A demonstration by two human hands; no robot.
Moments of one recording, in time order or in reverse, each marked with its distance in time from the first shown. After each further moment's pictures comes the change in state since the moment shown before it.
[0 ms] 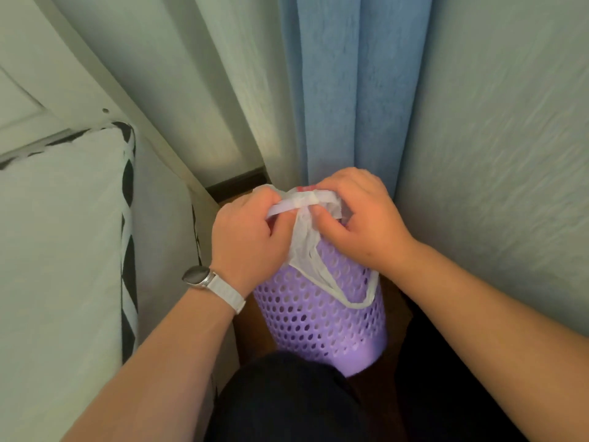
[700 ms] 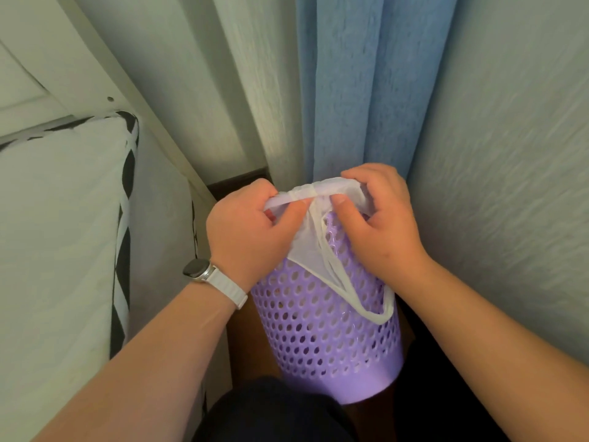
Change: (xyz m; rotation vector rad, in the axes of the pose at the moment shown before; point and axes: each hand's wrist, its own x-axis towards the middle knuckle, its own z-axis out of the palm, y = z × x) left_hand 0.006 0.004 0.001 -0.043 0.124 -0.119; right_hand -0.002 -0.008 -0.003 0.132 0.147 0.239
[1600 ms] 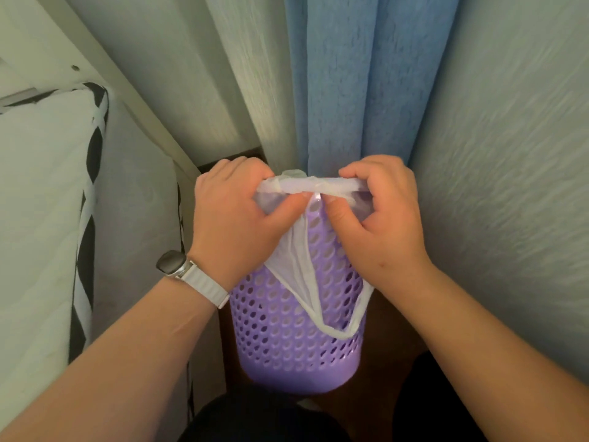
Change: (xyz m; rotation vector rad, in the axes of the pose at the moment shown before) left_hand 0.005 -0.002 0.009 0.054 -0.032 0.153; right_hand -0.013 0.005 0.002 -0.047 0.061 -0.068
